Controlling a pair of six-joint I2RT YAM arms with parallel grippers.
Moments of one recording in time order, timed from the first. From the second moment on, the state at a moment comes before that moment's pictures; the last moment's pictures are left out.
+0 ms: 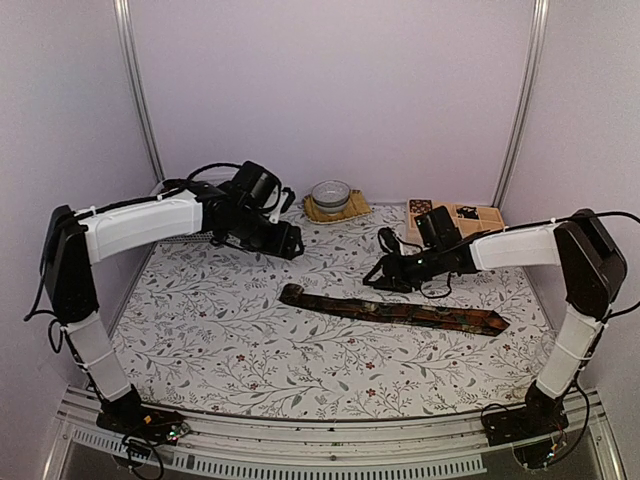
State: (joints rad) left arm -0.72 1.81 1.53 -0.64 -0.02 -0.28; right arm 0.54 1.78 1.02 -0.06 -0.64 0.51
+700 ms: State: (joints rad) left arm -0.42 1.75 1.03 -0.10 0.47 -0.49; right arm 0.73 2.15 1.56 -0.09 -0.68 0.70
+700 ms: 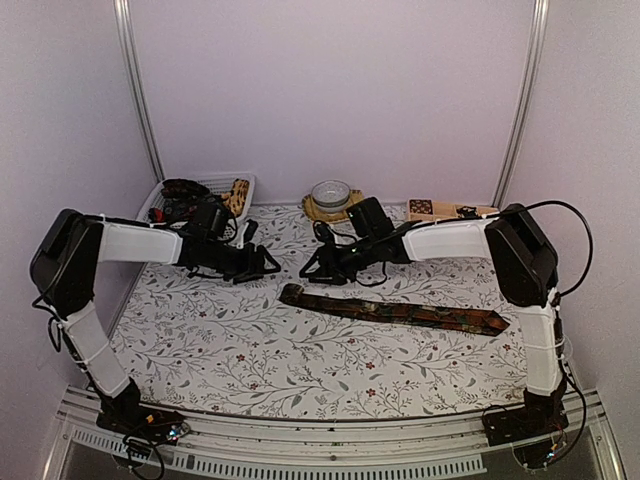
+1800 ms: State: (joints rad) left arm -0.42 1.94 0.99 0.06 0.59 -0.50; right arm 0.76 2.38 1.68 -0.06 -0.72 0.83
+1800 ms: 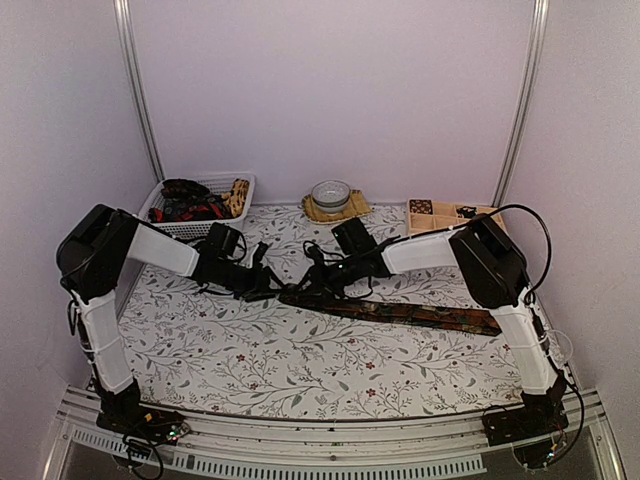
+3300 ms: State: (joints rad) left arm -0.42 2.09 0.92 0.47 0.84 -0.64; right arm 0.74 2.44 1.72 -0.10 -0.80 0.78
